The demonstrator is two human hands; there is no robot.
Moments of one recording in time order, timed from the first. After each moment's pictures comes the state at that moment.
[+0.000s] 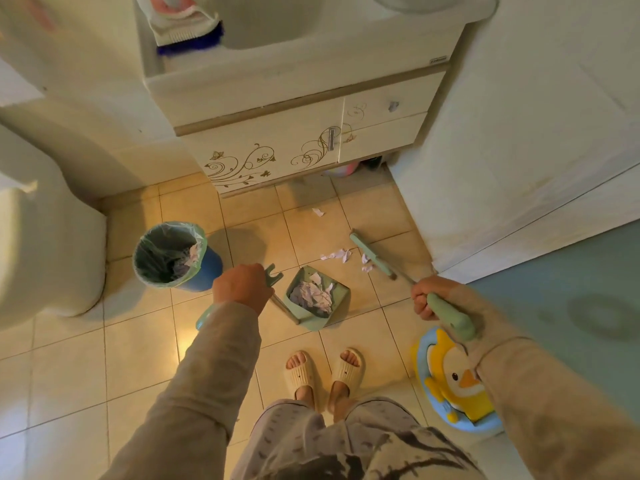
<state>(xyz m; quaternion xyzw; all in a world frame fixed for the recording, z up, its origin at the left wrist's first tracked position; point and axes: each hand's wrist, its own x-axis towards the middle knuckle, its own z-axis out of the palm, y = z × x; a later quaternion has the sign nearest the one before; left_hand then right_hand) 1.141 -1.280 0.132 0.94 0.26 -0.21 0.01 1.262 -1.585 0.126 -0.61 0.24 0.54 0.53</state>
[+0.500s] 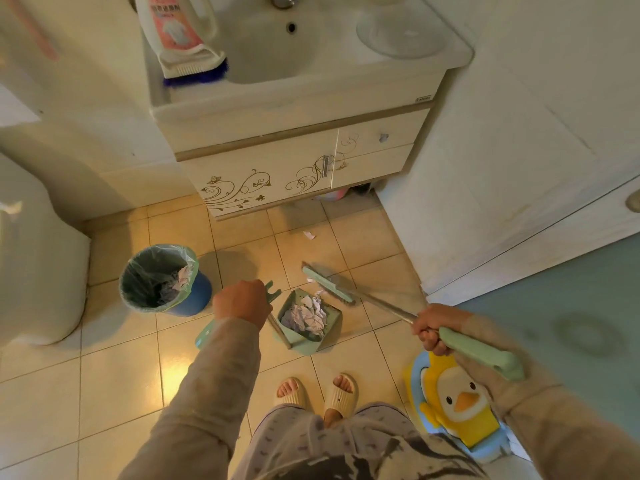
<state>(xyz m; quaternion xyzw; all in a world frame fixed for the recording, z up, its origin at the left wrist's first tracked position) 1.147 -1.268 0.133 0.94 0.24 -0.22 -0.01 1.263 -1.577 0.131 -0.69 0.20 0.62 0.32</state>
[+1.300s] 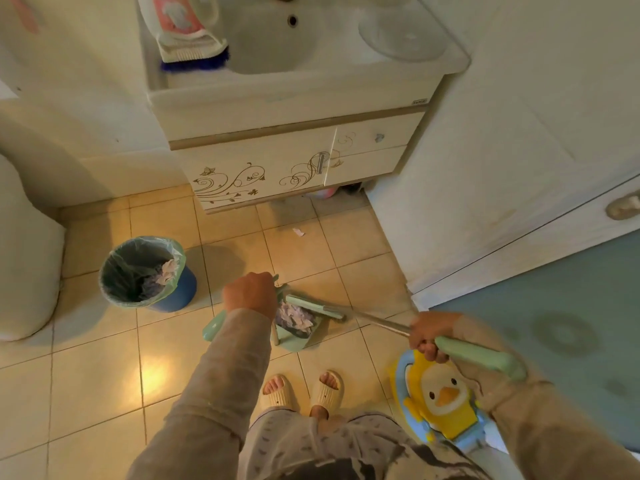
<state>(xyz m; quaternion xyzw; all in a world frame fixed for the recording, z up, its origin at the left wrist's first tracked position) 1.155 -1.274 0.129 0.95 0.24 -0.21 0.02 1.252 -1.564 0.132 -0.75 0.12 0.64 0.12</state>
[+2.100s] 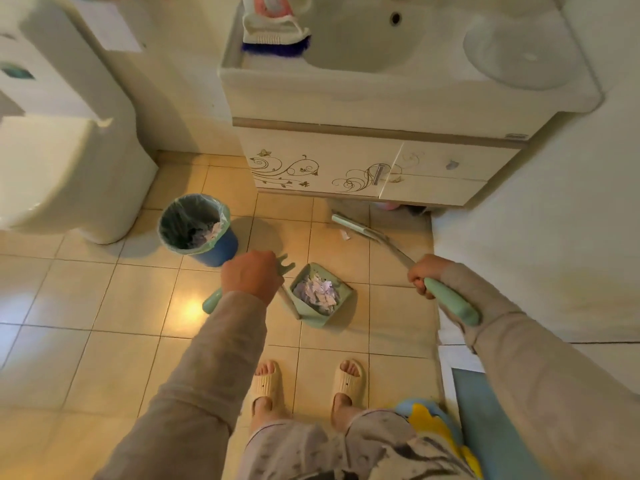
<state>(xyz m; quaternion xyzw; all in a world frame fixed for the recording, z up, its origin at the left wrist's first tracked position) 1.201 -1.307 0.151 0.90 0.40 -0.17 0.02 1.434 -1.497 0.128 -0.83 -0.05 0.53 0.15</state>
